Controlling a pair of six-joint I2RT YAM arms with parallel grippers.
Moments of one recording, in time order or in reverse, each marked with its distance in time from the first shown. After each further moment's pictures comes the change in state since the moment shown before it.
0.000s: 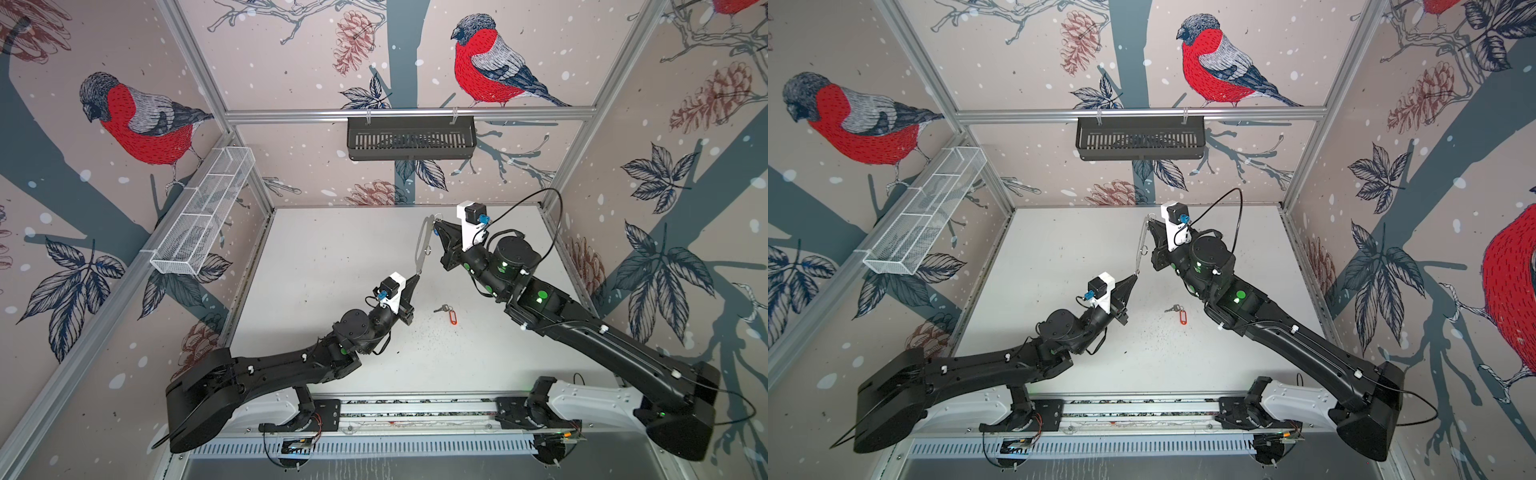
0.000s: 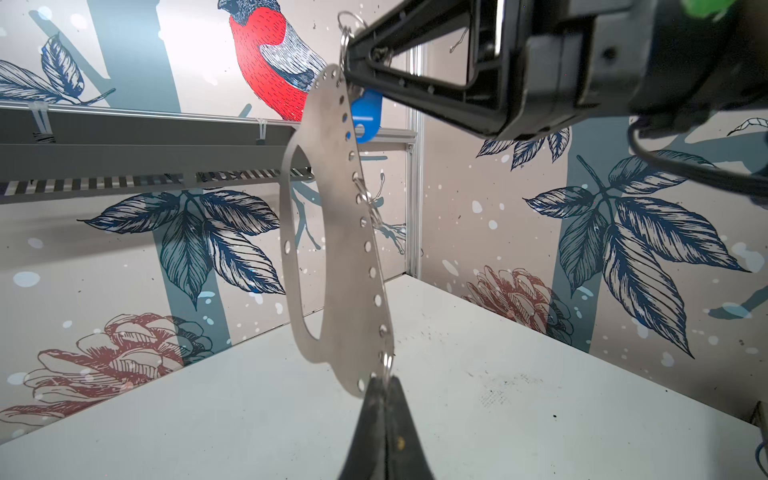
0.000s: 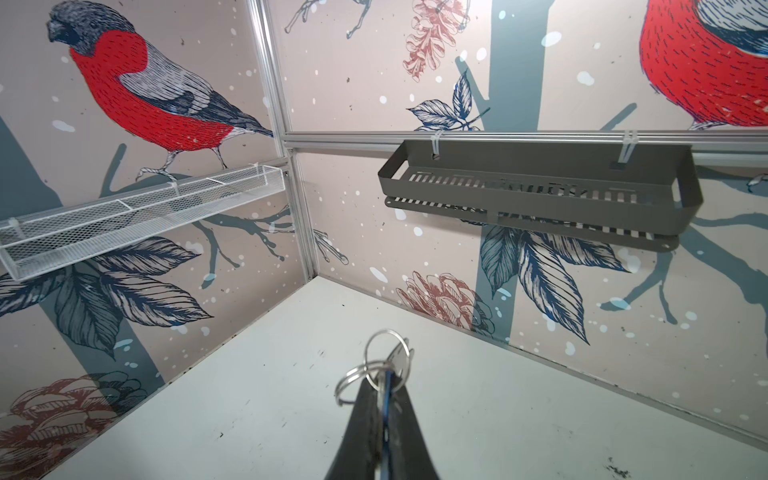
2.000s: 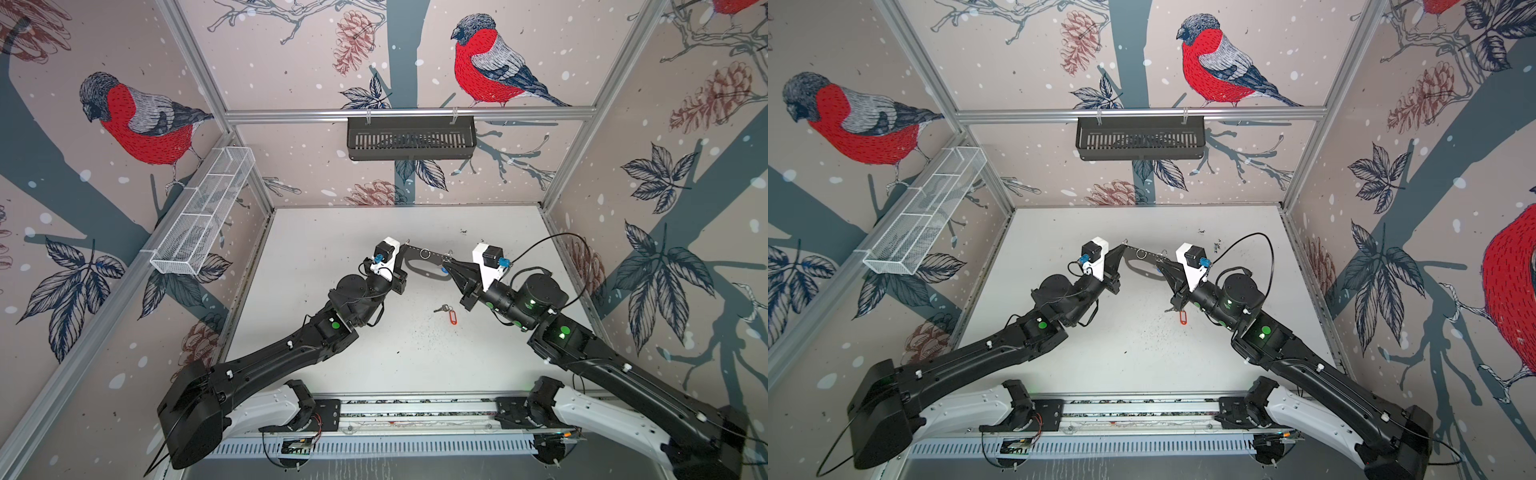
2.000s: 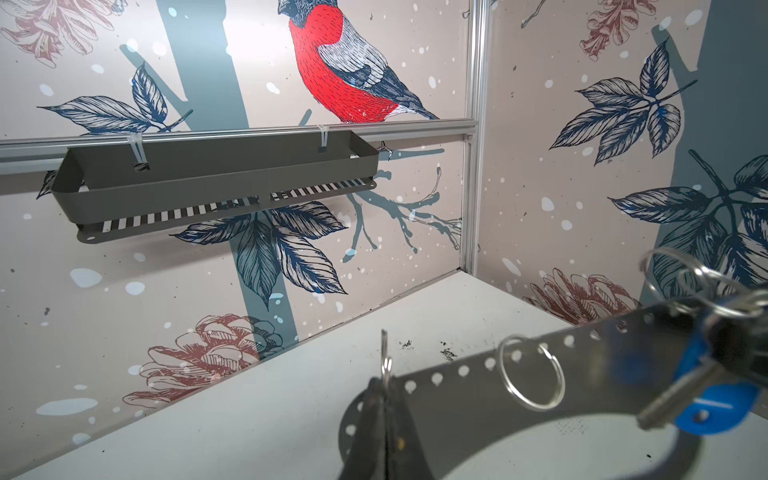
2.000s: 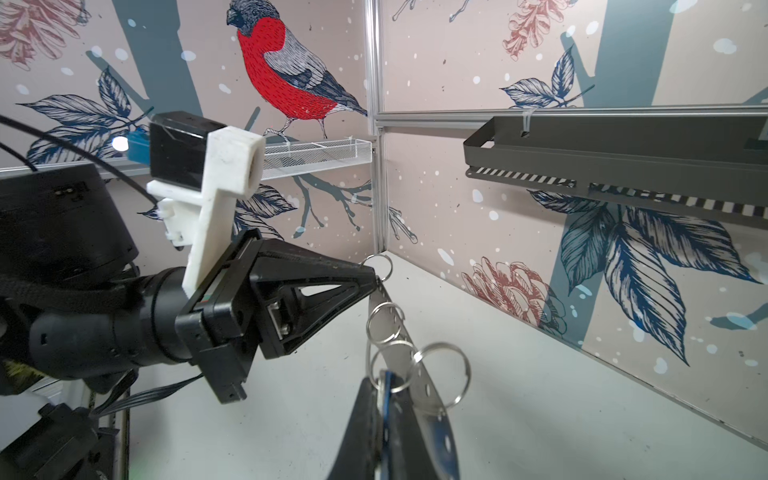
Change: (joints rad) left arm 0.186 -0.040 0.252 -0.371 0.030 0.007; right arm -0.031 -0.307 -0.358 0.082 -0.341 -0.042
